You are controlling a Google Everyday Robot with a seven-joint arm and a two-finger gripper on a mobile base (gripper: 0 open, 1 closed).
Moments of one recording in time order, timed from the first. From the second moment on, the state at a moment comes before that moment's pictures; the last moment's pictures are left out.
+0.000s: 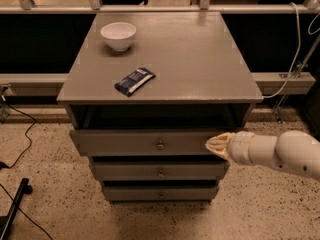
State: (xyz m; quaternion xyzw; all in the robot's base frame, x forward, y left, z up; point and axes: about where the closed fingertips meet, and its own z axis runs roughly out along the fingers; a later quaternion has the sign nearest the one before) arm 0.555 -0.181 0.654 -0.53 0.71 0.08 0.45
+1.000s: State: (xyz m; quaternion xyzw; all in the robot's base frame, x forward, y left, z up) arm 0.598 -0.182 0.656 -0.52 0.70 0.08 0.47
